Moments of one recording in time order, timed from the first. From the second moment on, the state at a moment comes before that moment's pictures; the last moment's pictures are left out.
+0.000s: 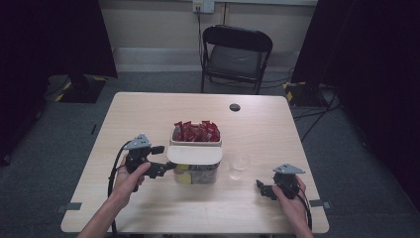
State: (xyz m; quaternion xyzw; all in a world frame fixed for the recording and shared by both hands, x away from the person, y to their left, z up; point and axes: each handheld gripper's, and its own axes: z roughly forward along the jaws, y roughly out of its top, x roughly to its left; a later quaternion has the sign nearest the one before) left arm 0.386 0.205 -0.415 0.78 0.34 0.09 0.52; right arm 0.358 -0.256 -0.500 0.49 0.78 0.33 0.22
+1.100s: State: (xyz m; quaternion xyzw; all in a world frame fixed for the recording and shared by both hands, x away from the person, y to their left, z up) left arm 0.404 0.199 -0.396 0.78 0.35 0.10 0.51; right arm 0.359 -0.257 -0.500 0.49 0.78 0.33 0.22
